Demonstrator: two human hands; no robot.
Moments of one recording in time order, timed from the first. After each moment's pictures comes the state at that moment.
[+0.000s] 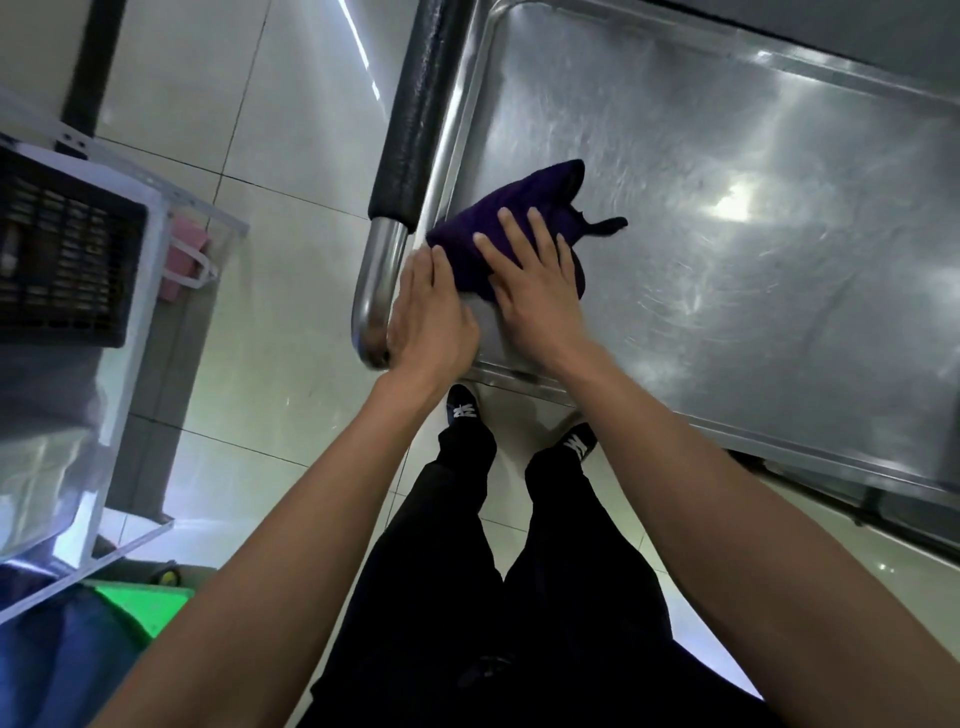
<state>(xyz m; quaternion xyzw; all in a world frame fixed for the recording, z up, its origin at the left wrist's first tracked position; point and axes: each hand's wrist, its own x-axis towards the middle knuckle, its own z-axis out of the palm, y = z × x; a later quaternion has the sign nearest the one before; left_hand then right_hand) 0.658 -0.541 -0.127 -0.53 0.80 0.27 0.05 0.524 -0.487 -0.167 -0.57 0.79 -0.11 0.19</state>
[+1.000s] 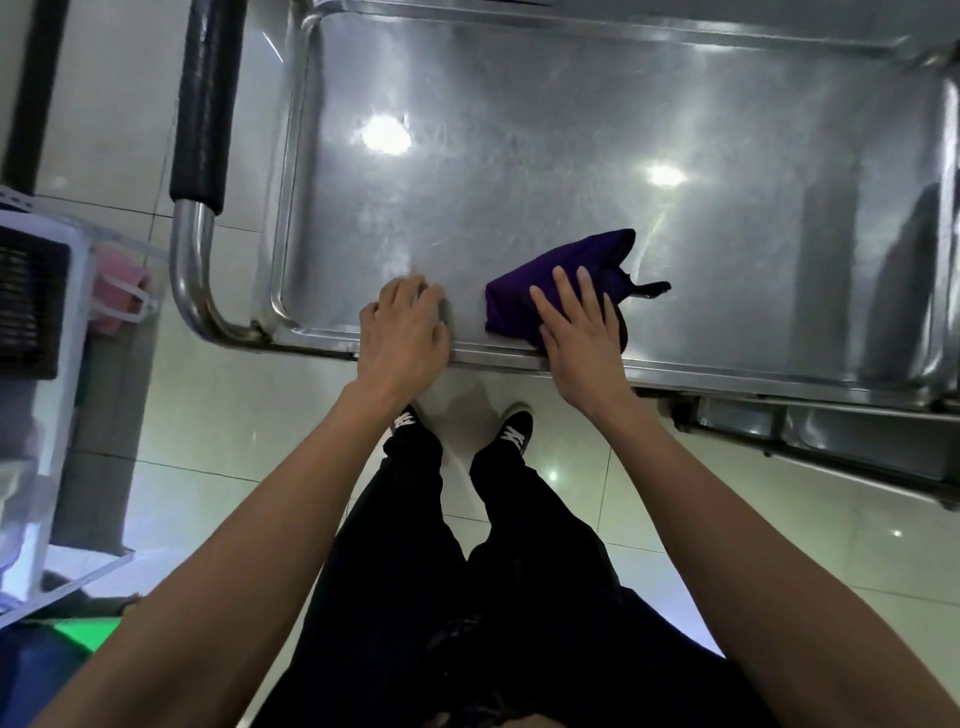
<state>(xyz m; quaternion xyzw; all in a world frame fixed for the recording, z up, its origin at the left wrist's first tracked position) 0.567 -0.375 -0.122 -0.40 0.89 0.18 0.08 0.394 -0.220 -0.160 -0.50 0.85 -0.04 0.18</state>
